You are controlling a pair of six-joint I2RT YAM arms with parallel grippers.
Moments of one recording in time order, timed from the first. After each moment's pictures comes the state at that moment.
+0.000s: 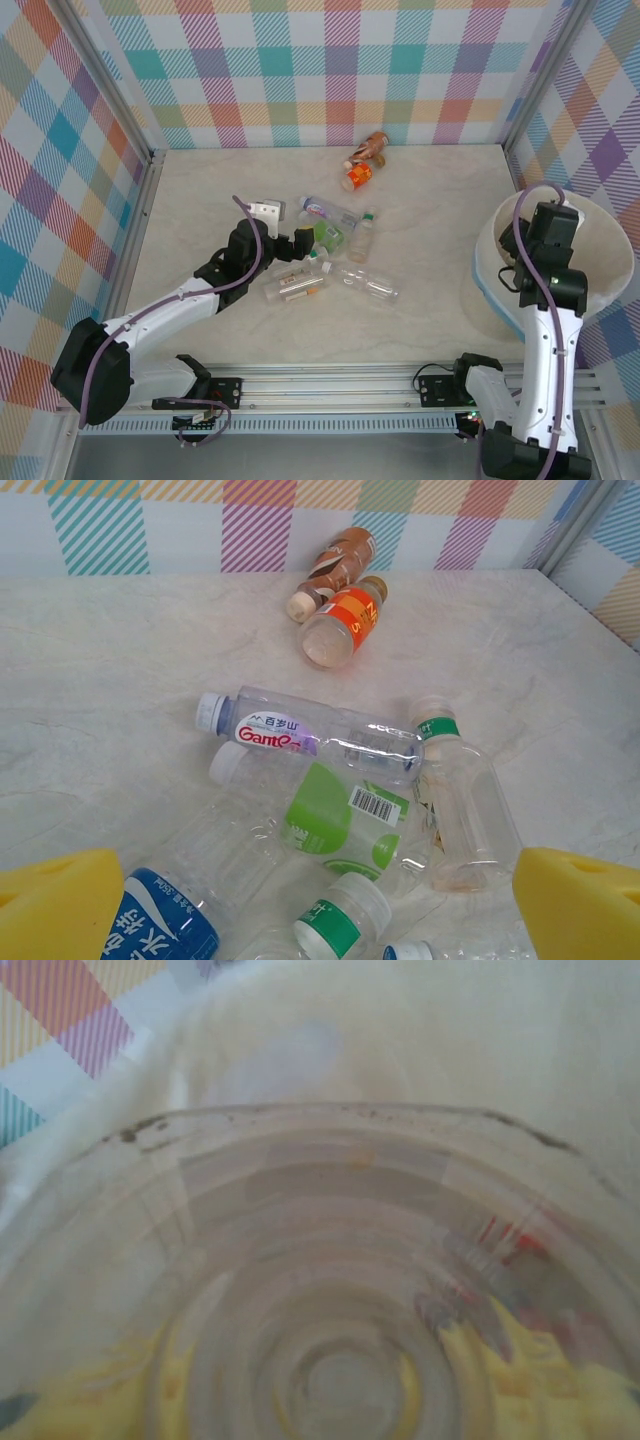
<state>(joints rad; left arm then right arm) -0.63 1.21 0.73 0.10 -0.17 -0.30 -0.21 0.83 1.10 -0.94 0.25 0.38</state>
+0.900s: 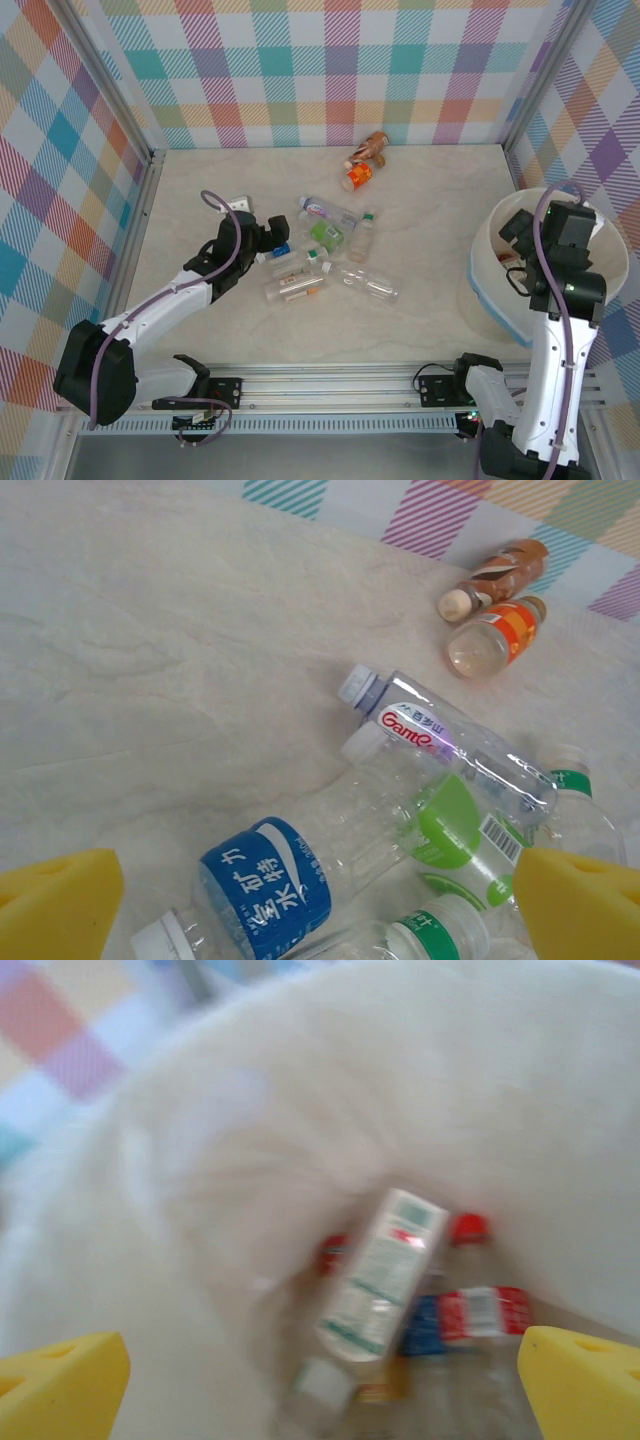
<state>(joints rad) -0.49 1.22 0.75 -0.07 -0.27 -0.58 -0.22 0.85 1.34 -1.13 0.21 0.43</state>
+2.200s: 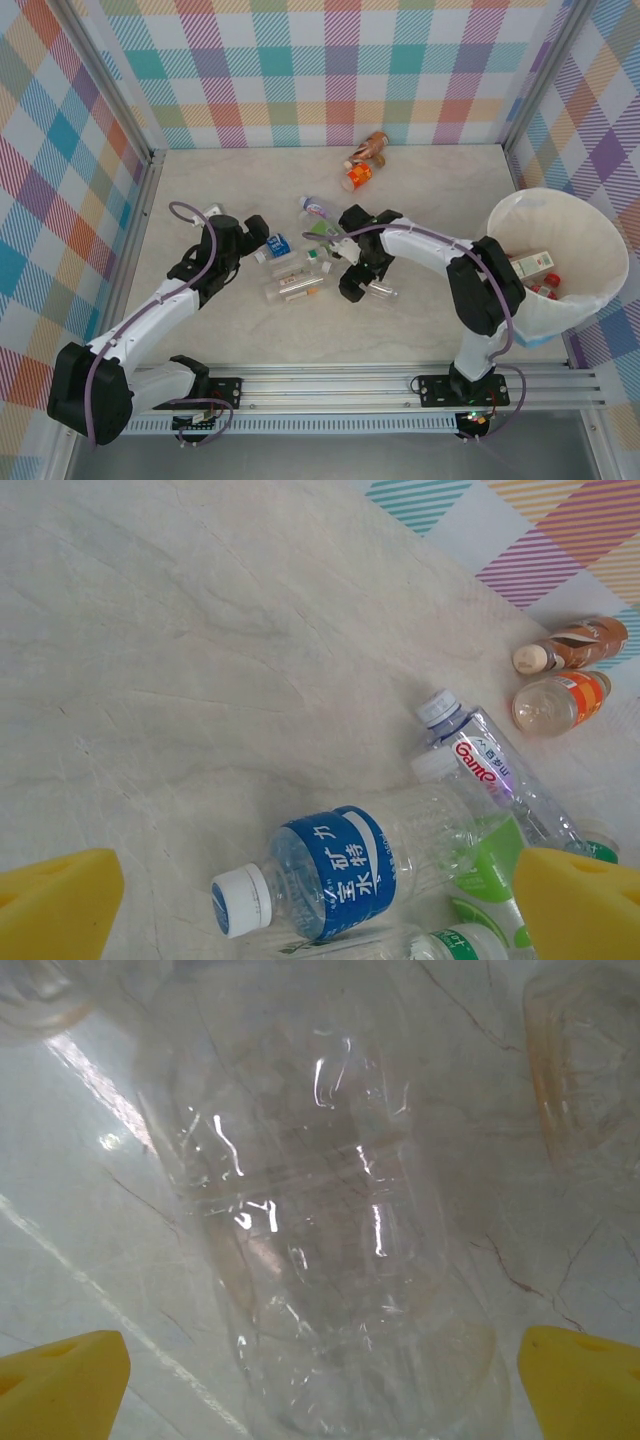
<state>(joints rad) -0.39 1.12 0.71 -0.19 -0.27 -0.79 0.68 1.80 1.25 -0.94 -0.06 -0.26</state>
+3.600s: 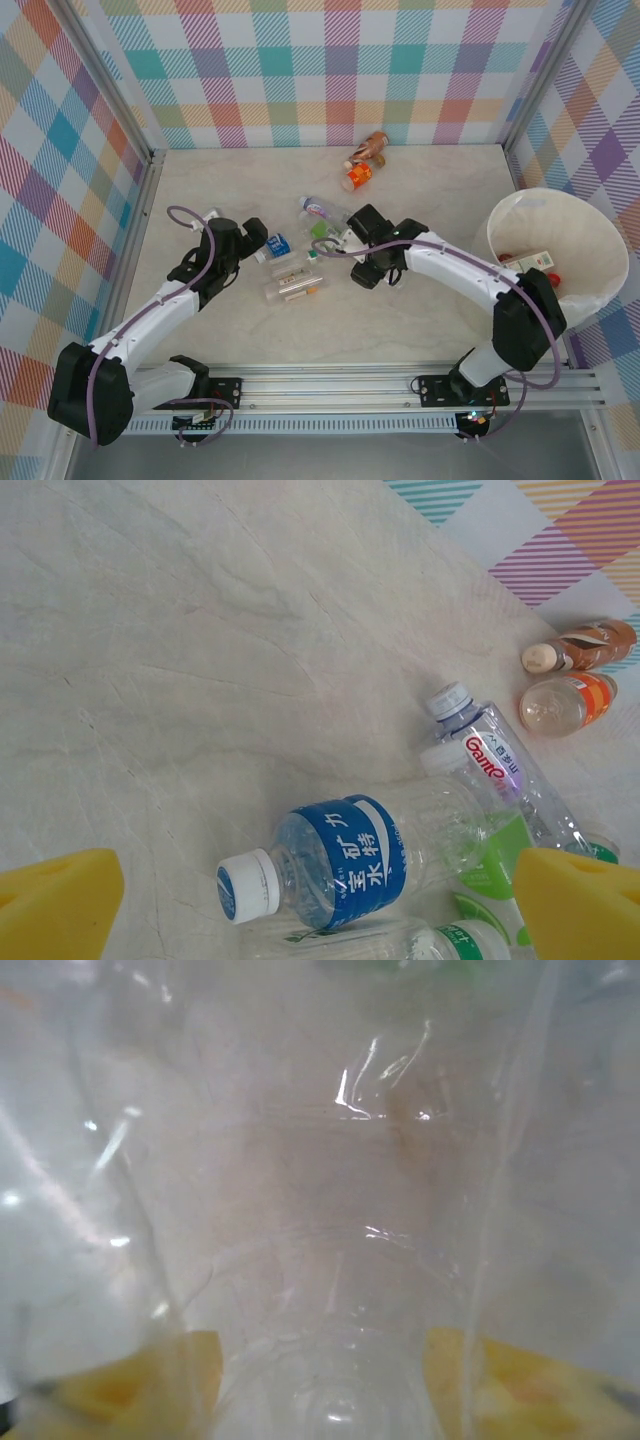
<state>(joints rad) -0.38 1.11 0.68 -0.17 -0.24 -0.84 0.73 1.51 1.16 -0.85 0.09 -0.32</state>
